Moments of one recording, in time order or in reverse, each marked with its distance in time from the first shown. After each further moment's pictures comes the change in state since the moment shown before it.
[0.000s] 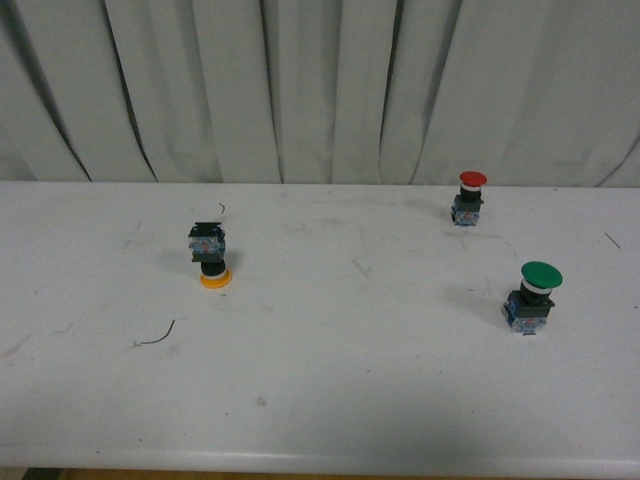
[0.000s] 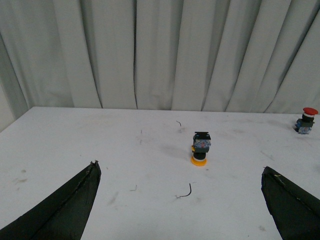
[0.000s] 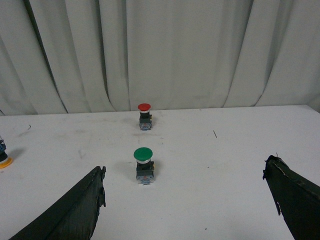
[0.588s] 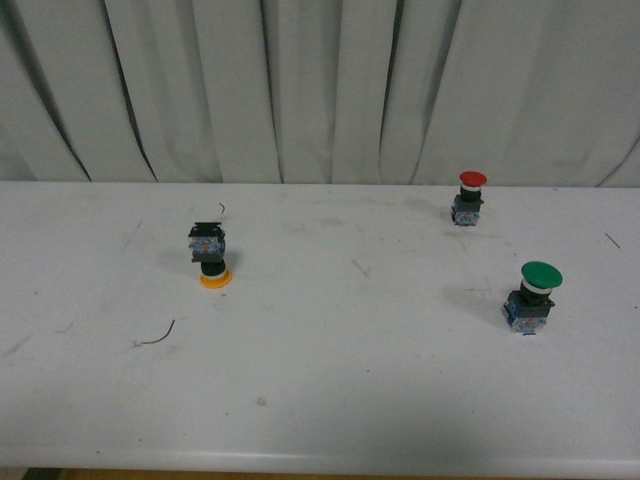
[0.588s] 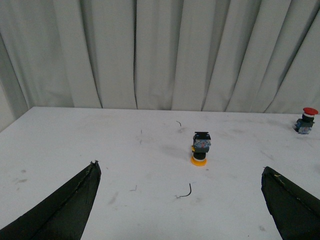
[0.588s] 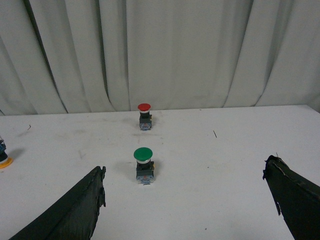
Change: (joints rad) left arm 0.000 0.000 0.000 0.000 0.000 0.000; right arm 0.000 0.000 0.000 0.000 0.000 0.000
